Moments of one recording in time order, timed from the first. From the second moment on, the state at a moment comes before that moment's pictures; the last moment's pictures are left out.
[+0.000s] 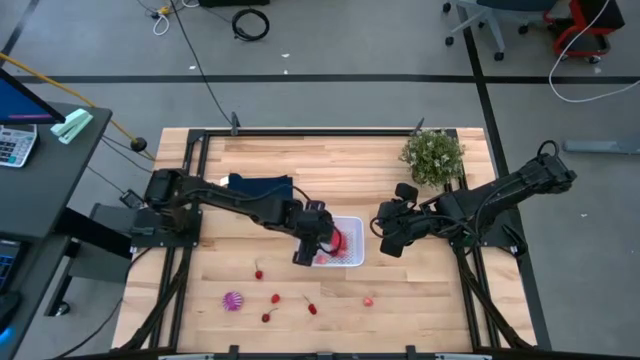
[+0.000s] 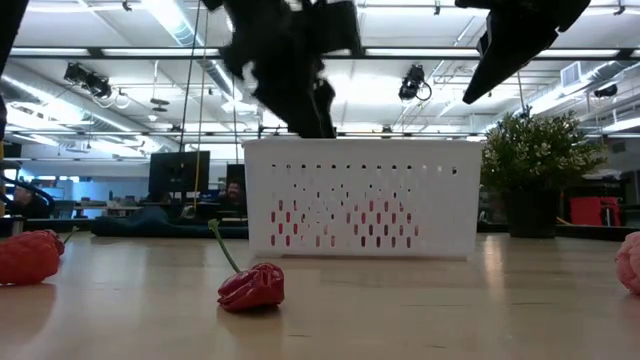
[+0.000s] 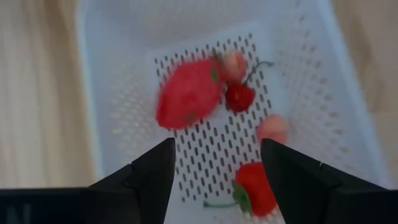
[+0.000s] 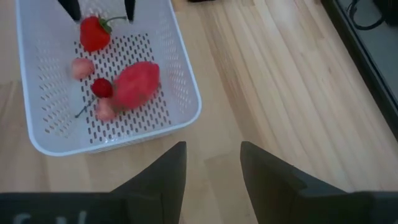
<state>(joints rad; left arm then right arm) -0.15 1.84 1.38 -0.56 -0.08 0.14 0.33 1.27 1.00 -0.81 0.50 0.48</state>
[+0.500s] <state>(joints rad) -0.34 1.79 1.75 -1.47 -0.03 -0.51 0.33 1.27 1.00 -0.81 0.50 0.48</state>
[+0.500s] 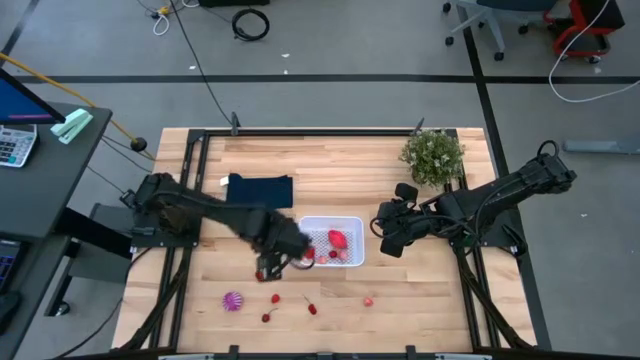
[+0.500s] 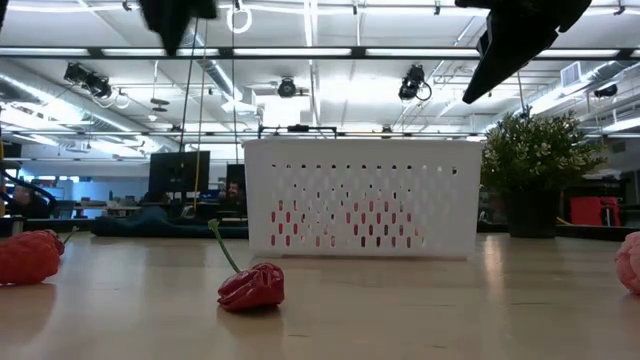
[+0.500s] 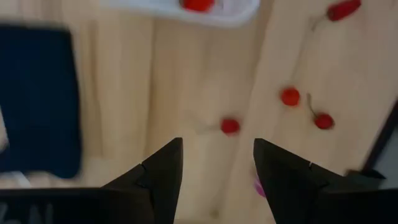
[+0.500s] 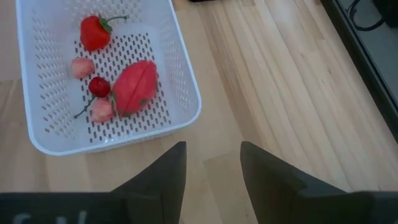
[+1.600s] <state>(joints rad) -0.74 1.79 1.42 -1.42 -0.18 -1.38 0.33 1.27 1.00 -0.77 0.50 0.45</state>
